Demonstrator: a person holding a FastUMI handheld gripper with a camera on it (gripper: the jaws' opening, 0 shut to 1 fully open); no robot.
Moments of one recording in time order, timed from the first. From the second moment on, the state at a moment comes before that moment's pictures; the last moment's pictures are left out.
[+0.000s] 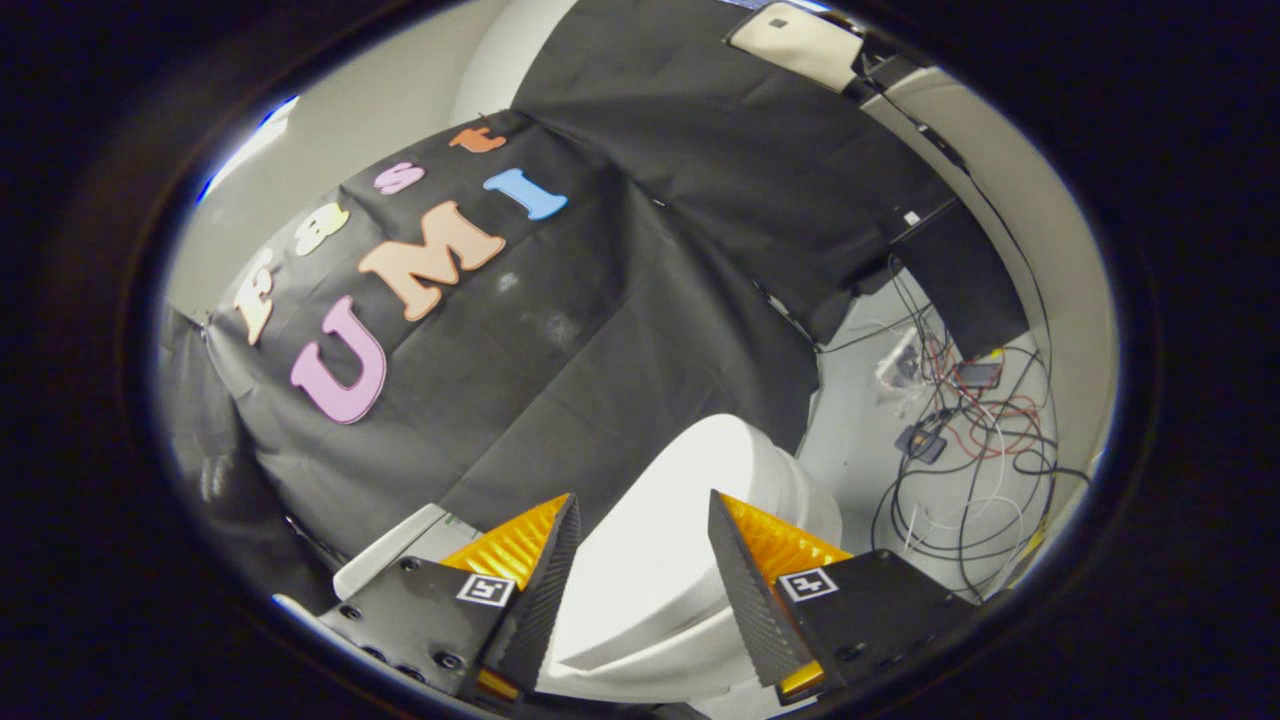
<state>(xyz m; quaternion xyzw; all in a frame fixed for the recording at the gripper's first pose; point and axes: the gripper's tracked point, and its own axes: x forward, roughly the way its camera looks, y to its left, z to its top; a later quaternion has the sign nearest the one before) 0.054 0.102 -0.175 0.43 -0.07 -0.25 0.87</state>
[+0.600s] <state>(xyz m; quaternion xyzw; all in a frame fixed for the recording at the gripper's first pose) 0.050 0.124 -0.229 0.50 -0.04 -0.27 0.82</state>
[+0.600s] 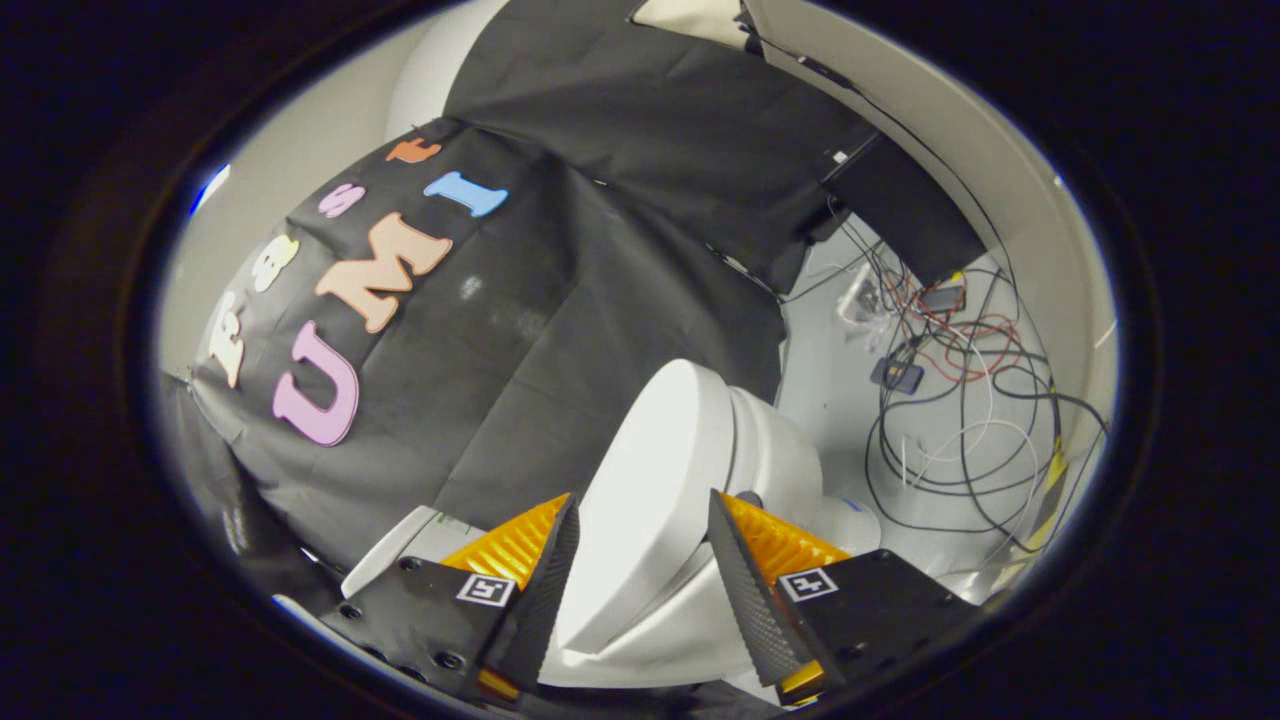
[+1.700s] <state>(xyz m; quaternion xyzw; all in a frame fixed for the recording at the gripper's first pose) 0.069 0.136 -0.275 0.60 -0.03 -0.27 0.75</state>
